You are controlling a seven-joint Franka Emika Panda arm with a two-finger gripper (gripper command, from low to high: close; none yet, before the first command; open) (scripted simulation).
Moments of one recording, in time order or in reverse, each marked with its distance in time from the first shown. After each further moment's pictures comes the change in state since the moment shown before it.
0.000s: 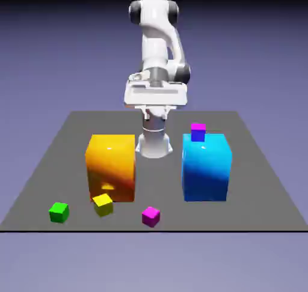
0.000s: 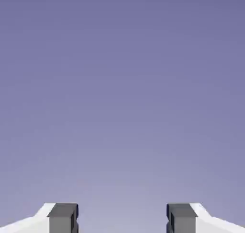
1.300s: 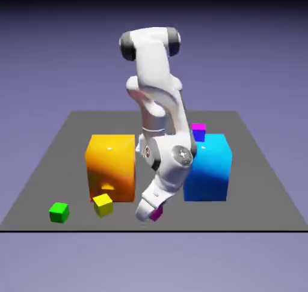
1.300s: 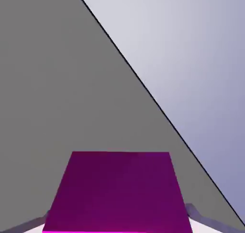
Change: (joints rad) arm -0.133 0.926 0.225 0.647 -0.439 -0.808 -0.396
